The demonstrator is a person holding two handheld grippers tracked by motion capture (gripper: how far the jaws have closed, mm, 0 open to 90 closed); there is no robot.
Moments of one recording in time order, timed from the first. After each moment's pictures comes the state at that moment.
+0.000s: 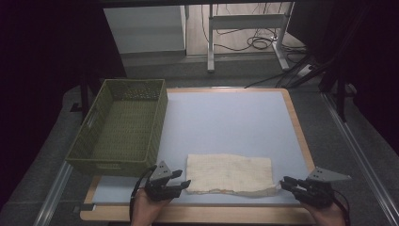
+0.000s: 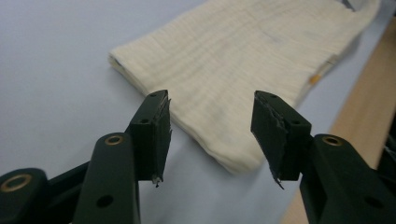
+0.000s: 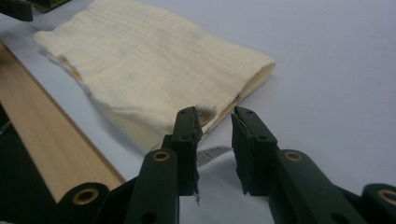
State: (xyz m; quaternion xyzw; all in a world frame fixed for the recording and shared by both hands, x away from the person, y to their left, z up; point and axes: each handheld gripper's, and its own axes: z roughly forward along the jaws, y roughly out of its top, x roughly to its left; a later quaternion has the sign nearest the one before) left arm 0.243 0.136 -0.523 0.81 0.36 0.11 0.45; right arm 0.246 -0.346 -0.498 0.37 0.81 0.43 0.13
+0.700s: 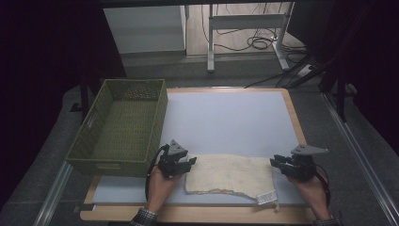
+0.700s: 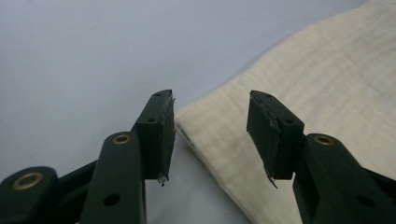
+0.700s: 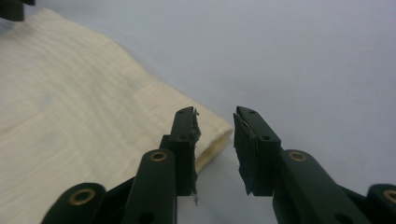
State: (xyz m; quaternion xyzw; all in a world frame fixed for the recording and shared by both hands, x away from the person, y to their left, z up) left arm 0.312 0.111 -0.525 0.80 0.42 0.15 0.40; right arm 0.322 -0.318 -0.504 0.39 0.81 0.41 0.15
